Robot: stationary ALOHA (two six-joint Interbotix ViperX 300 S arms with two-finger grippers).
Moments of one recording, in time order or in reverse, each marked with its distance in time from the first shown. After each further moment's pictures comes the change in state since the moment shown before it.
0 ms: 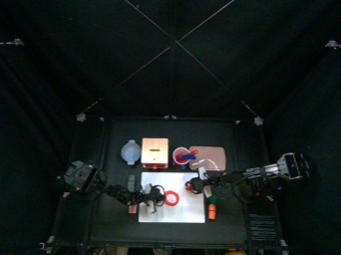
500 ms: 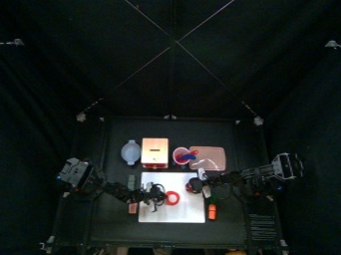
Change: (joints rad) left arm 0.011 -0.046 -0.002 0.058 -0.017 0.003; right arm -0.011 0.058 0.011 0.034 -0.081 0.008
